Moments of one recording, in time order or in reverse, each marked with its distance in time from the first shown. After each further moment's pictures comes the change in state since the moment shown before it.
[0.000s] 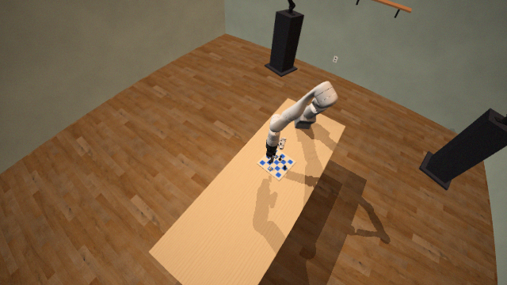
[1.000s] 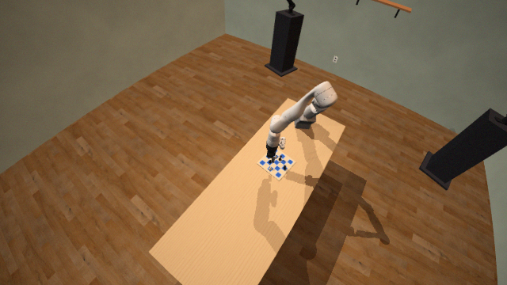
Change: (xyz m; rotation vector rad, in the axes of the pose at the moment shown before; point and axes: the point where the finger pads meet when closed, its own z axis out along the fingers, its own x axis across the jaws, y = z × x) arm -0.002 -0.002 0.004 -0.001 -0.003 -0.149
